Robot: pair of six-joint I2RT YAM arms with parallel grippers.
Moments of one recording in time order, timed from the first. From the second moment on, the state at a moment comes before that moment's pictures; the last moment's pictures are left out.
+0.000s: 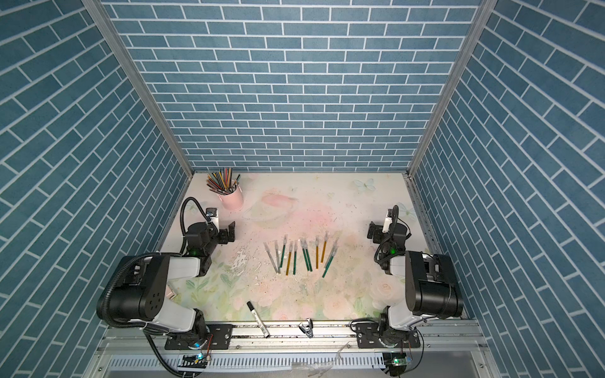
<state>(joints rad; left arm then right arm) 0.00 1.52 0.38 0.75 0.03 0.07 -0.06 1.53 0.38 0.73 -0.03 0.03</state>
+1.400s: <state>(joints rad) 0.00 1.23 0.58 0.32 -0.04 -0.06 -0.06 1.34 0.52 0.40 -0.04 0.04</state>
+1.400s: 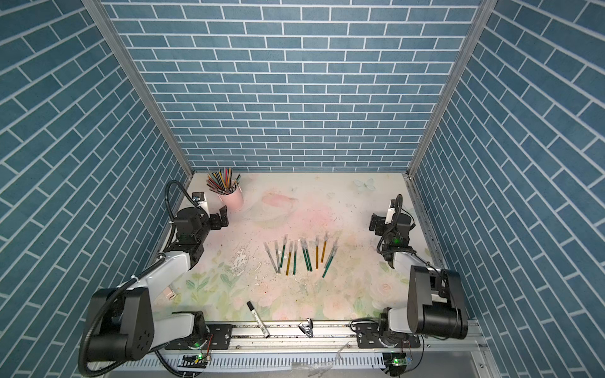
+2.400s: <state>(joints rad) -0.37 1.10 0.88 -0.31 -0.06 -0.33 0.04 1.33 0.98 -0.40 -0.32 0.24</state>
